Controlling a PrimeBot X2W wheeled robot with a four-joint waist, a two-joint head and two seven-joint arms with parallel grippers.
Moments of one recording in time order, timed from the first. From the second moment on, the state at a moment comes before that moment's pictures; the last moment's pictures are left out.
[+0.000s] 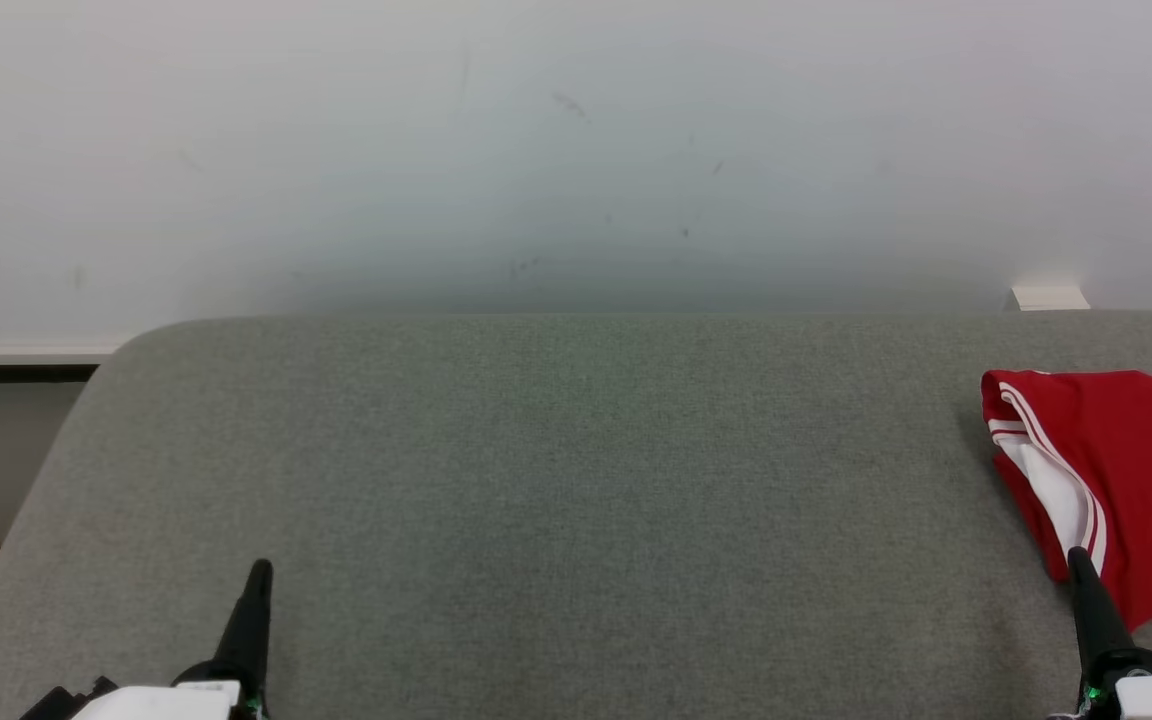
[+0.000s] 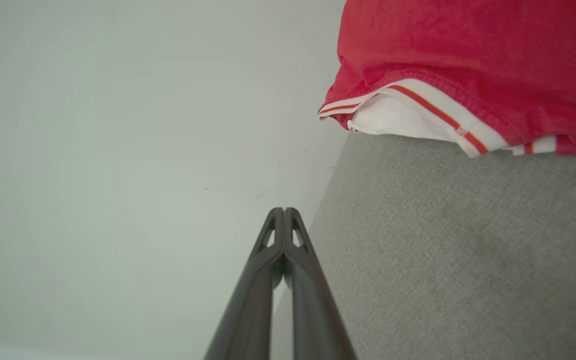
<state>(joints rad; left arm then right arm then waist) -0.08 0.05 0.09 0.25 -1.44 -0.12 0.07 -0.08 -0.06 -0.08 0.25 1.45 0.13 0.07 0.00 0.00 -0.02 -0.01</state>
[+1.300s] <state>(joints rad) -0.11 0.05 0.11 0.25 -1.61 -0.13 0.11 -0.10 -0.05 -0.11 0.25 1.61 0.13 0.11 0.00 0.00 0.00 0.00</state>
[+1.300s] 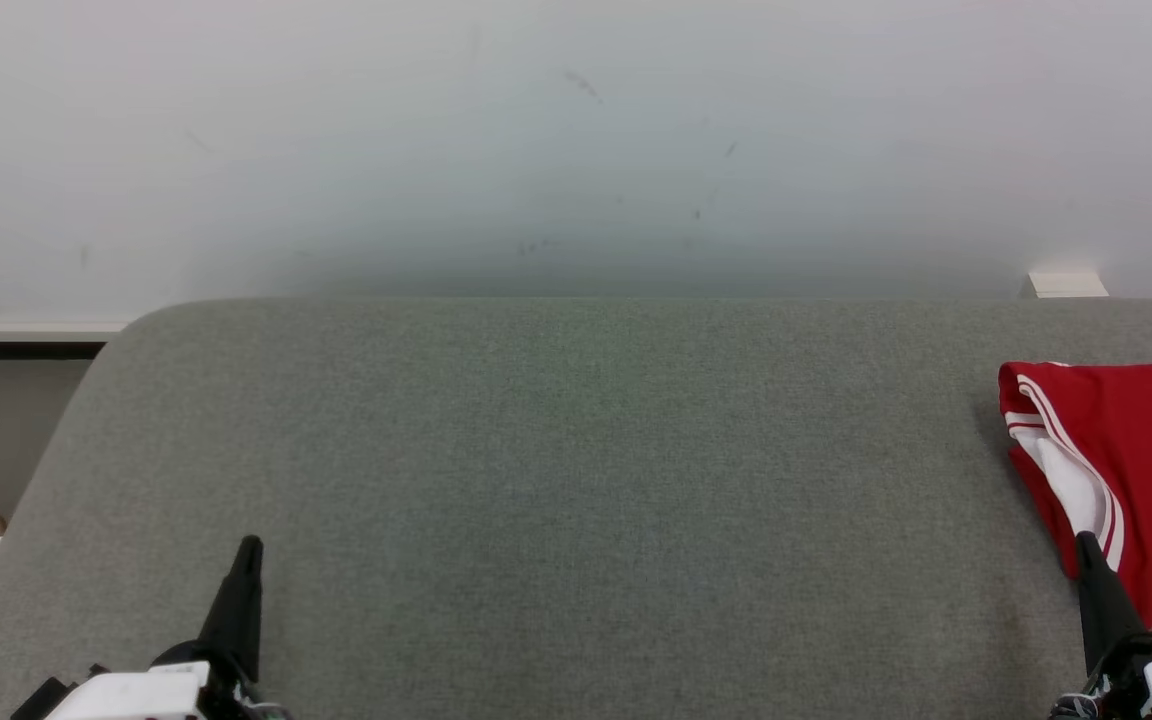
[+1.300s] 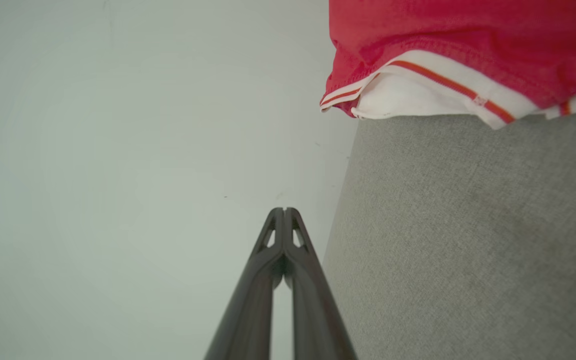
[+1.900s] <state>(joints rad) -0.11 0.05 0.11 0.25 -1.61 -0.13 0.11 -0.10 -0.05 -0.11 0.25 1.61 0.13 0.11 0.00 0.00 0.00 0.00</state>
